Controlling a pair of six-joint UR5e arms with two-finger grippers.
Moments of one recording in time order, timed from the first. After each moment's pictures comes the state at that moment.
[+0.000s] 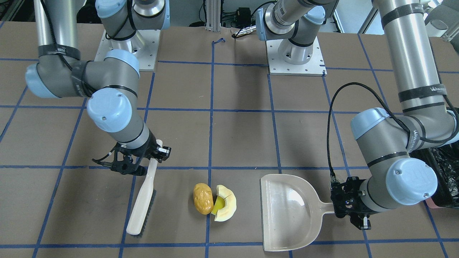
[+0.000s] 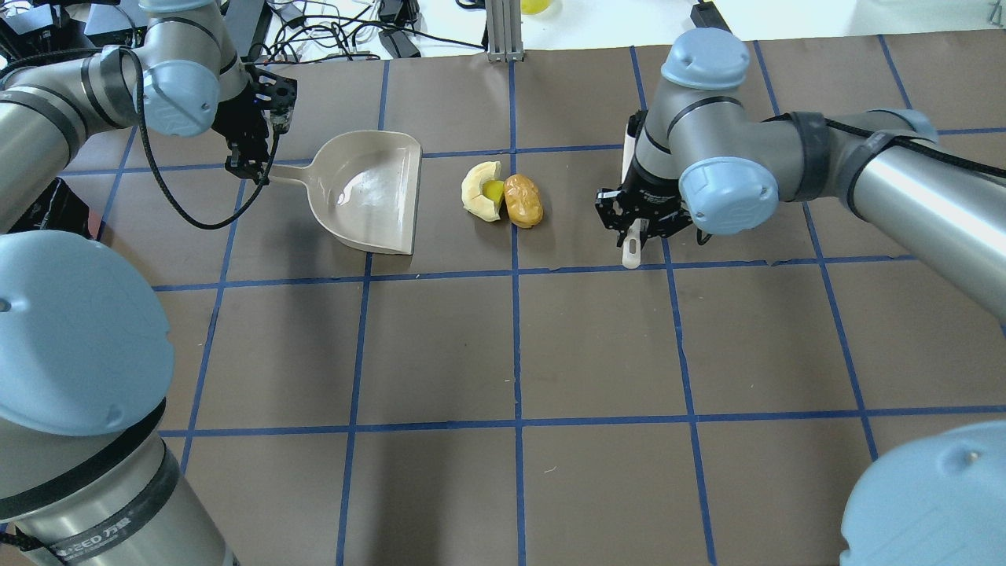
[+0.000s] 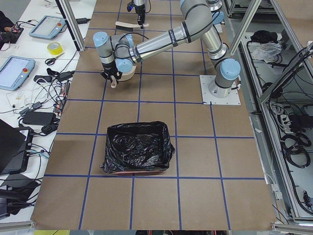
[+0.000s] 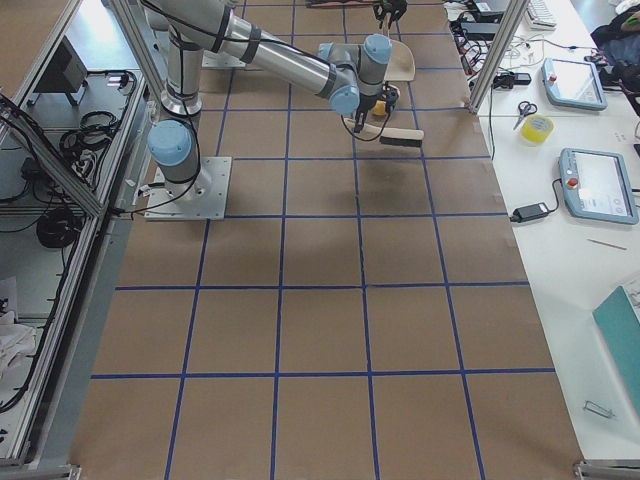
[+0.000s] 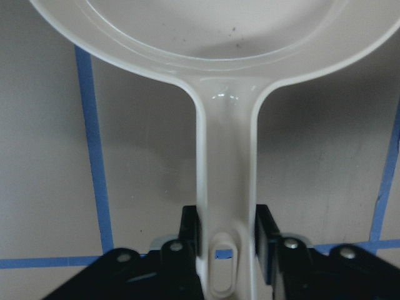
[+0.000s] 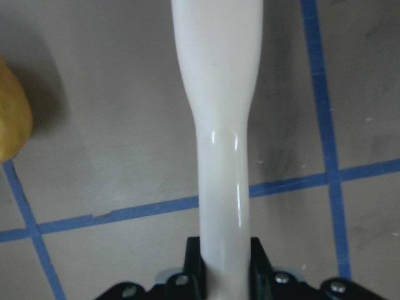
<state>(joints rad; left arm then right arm) -1.40 -2.20 -1.33 -1.22 1.69 1.73 1.68 -1.19 1.74 -2.05 -1.48 0.31</state>
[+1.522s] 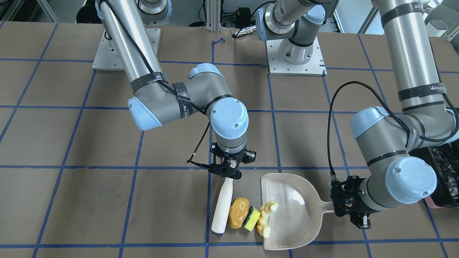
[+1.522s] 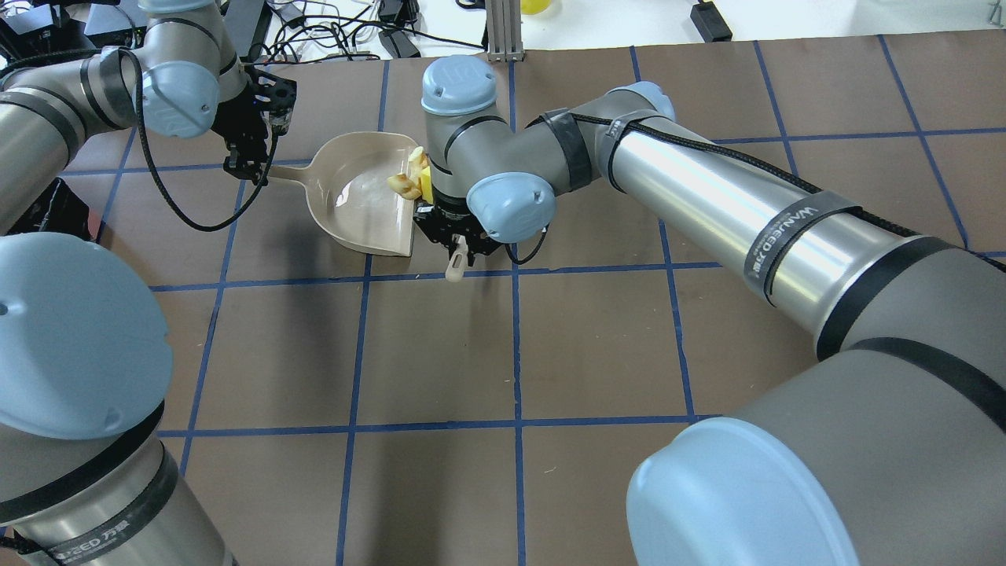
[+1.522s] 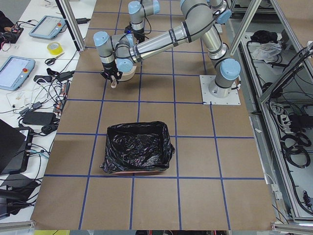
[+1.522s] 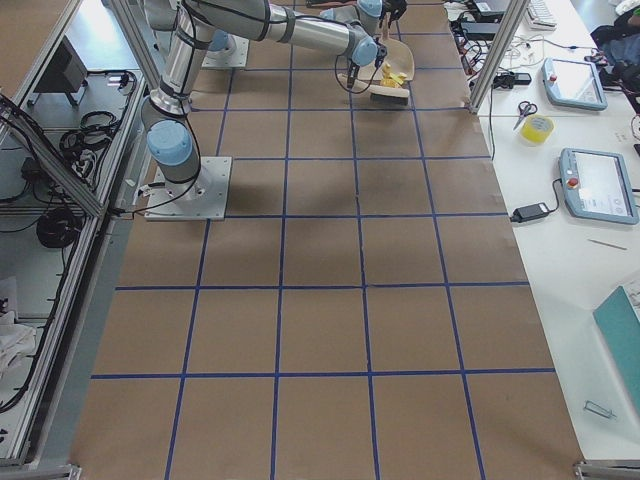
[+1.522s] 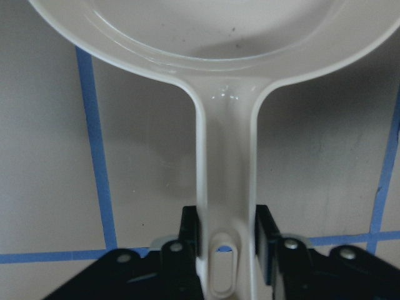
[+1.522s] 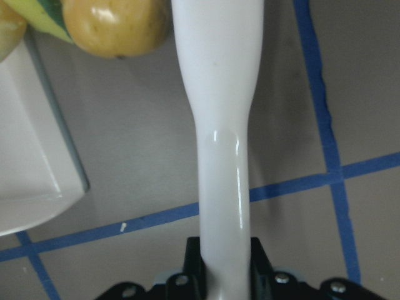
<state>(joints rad) -1.40 -2.19 -1.34 -1.22 1.70 1.74 2.02 -0.93 1.36 -1.98 -1.43 0.73</state>
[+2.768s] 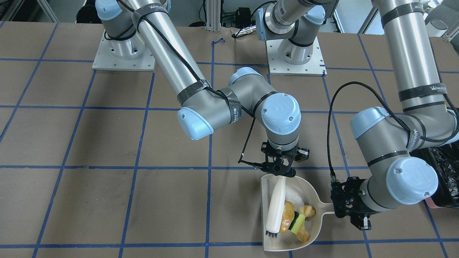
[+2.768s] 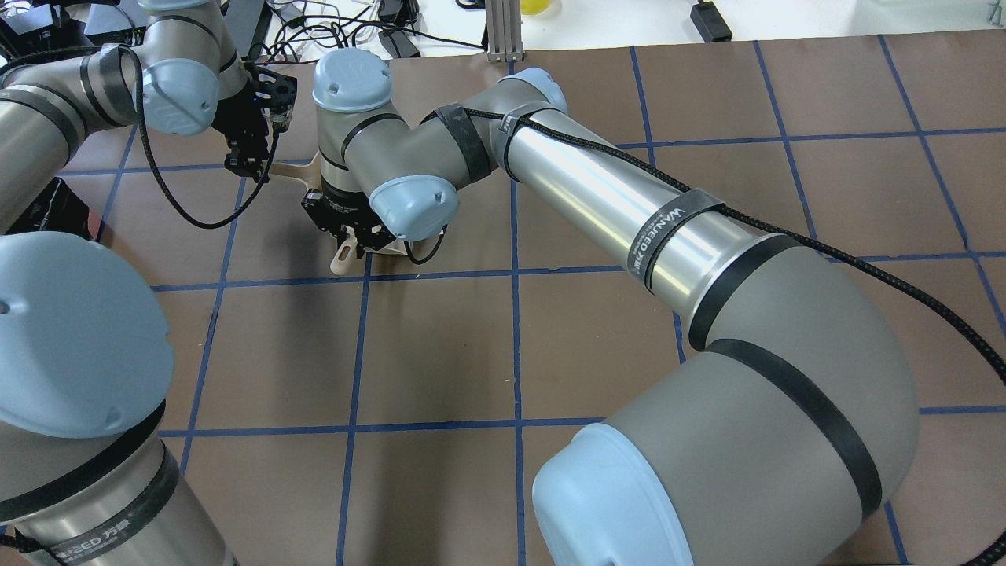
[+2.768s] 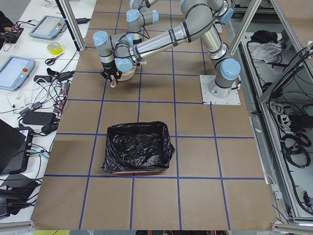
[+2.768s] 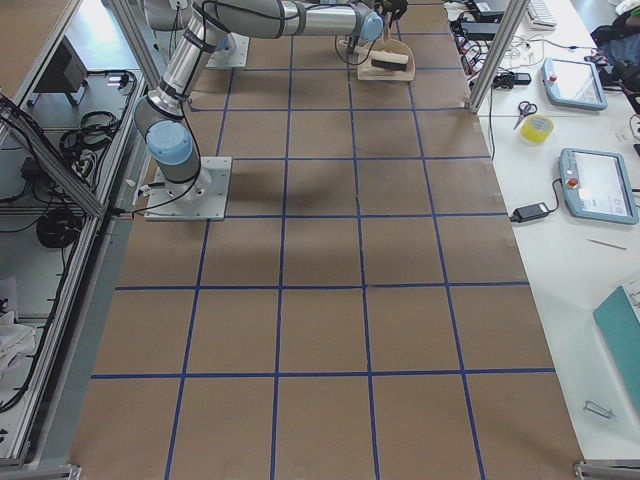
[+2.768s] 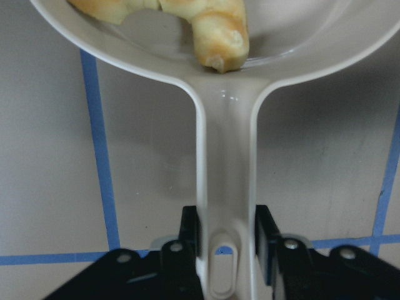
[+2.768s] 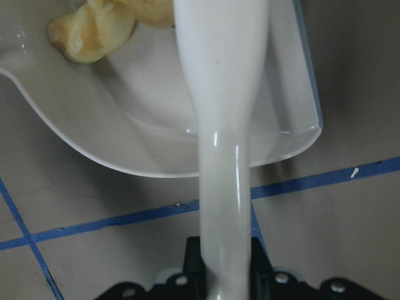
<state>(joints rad) -1.40 -2.19 -1.33 -1.22 1.69 1.73 2.14 -0.79 1.12 -2.01 -1.29 0.89</state>
